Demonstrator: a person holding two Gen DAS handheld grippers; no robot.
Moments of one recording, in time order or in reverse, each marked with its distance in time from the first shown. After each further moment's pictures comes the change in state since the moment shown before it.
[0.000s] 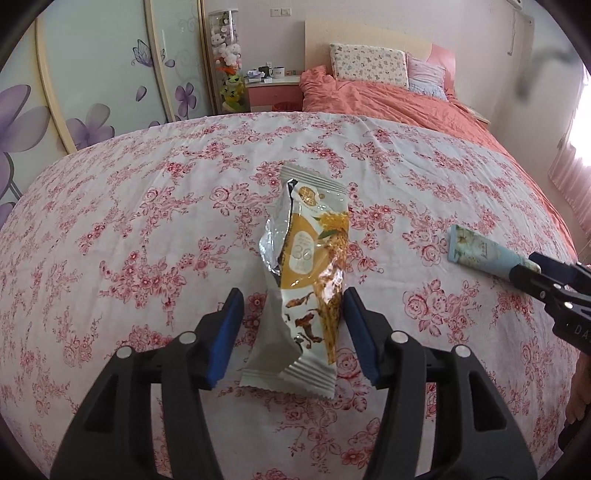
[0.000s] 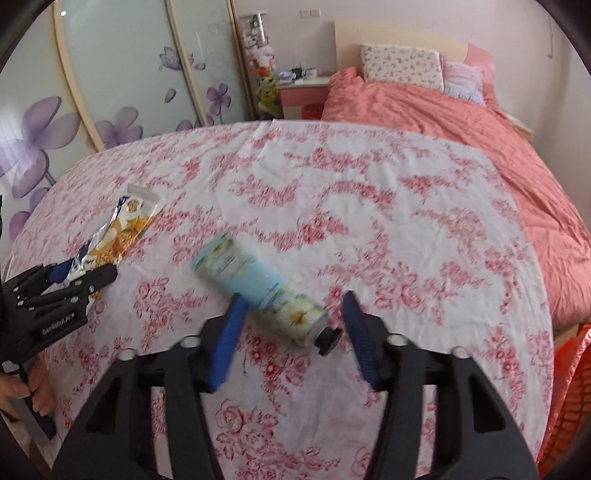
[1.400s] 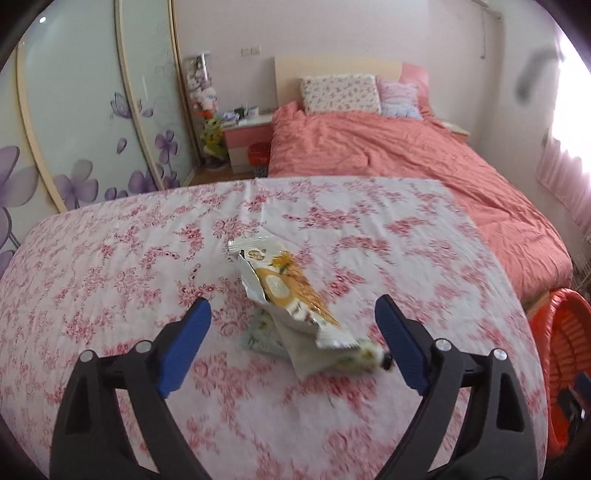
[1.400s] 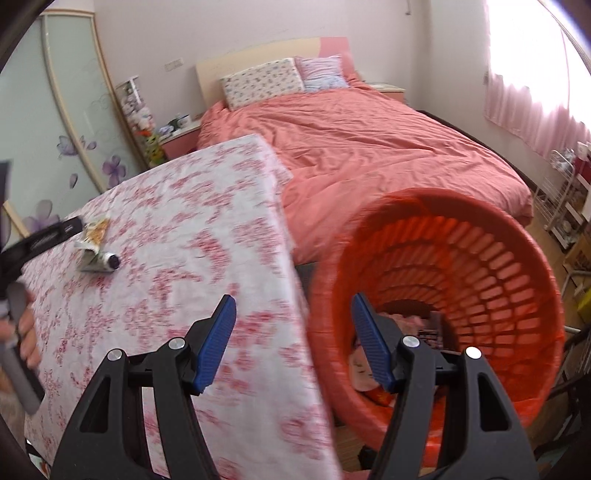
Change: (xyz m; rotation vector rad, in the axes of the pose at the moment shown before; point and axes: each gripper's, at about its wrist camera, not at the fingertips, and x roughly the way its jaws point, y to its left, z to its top) left arm -0.028 -0.162 0.046 0.068 -0.113 0.016; right arm -0.126 -0.146 -0.113 0.370 -0.145 -0.259
